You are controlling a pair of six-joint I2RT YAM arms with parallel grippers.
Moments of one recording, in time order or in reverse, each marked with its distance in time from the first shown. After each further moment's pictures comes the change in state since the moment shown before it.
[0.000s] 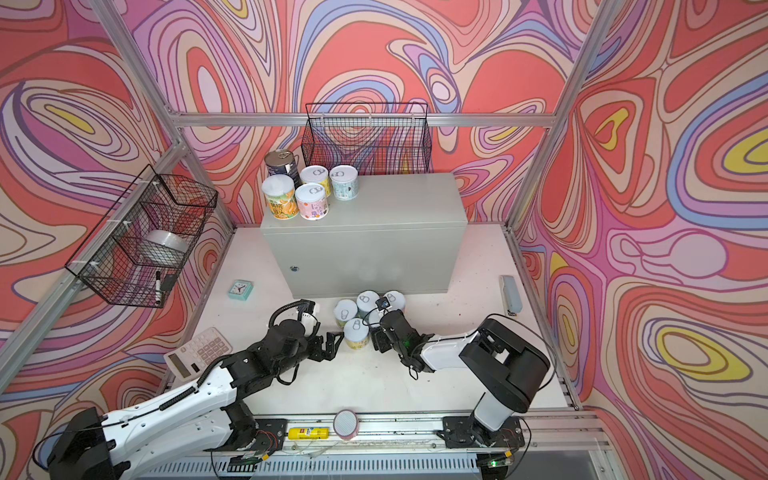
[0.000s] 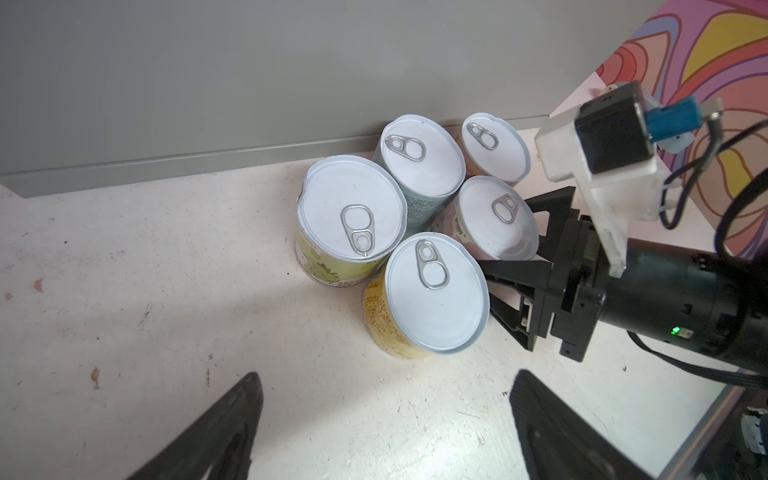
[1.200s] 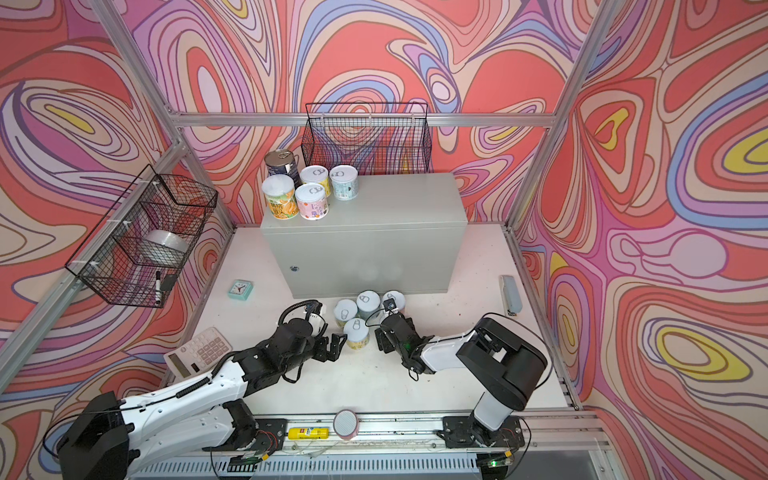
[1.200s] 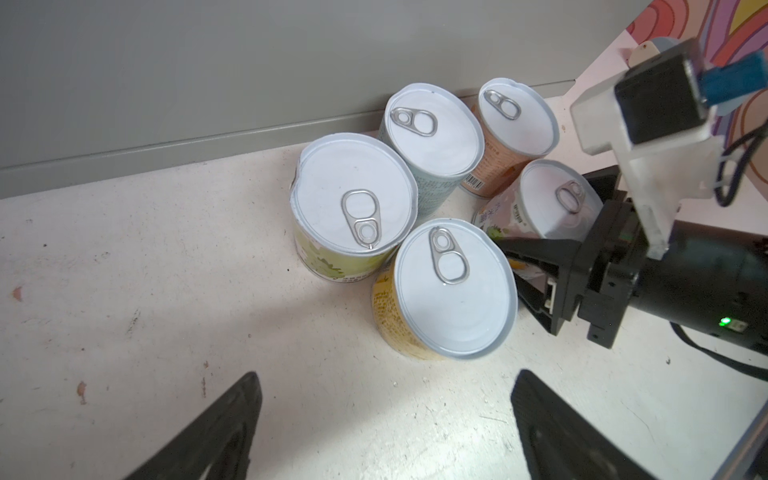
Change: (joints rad) left arm 0.000 0.108 -0.002 0.055 0.000 0.046; right arm 0.001 0.009 -0.027 -0.025 0.116 0.071
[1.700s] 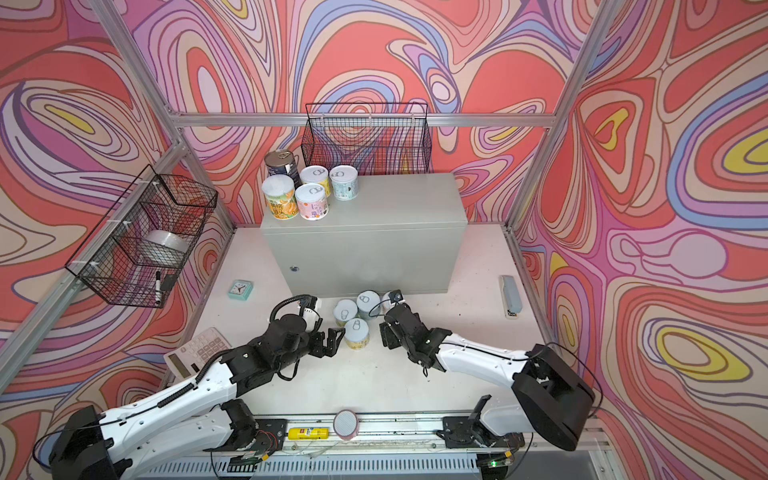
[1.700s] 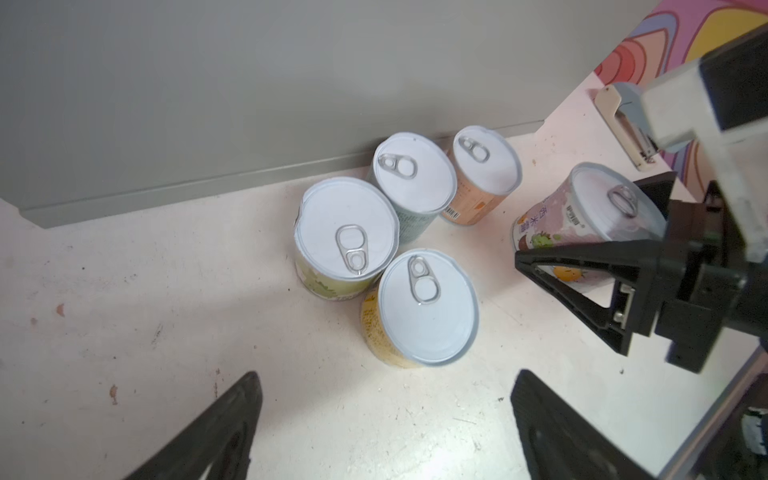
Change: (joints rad) left arm 0.008 -0.089 0.114 -0.142 0.001 -0.017; right arm 0.006 -0.314 0.183 -0.520 -0.010 0.061
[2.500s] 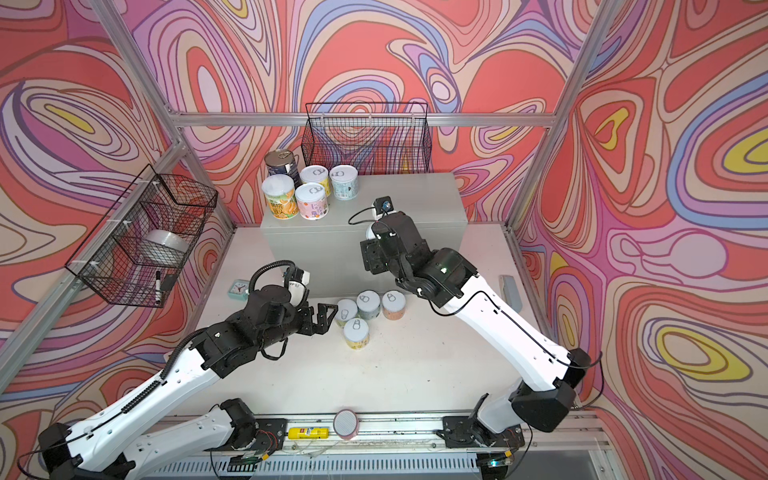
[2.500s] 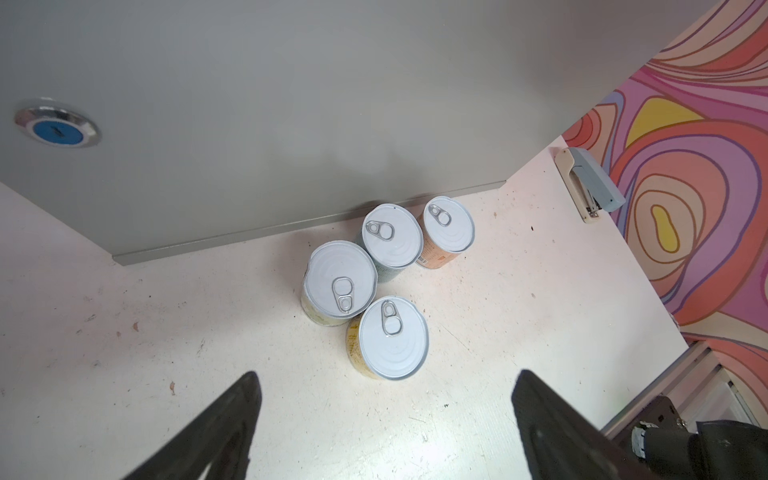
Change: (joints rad) left arm 0.070 0.003 0.324 -0.327 0.048 -0.022; right arm 0.000 0.173 1.109 -0.675 0.118 -0.161
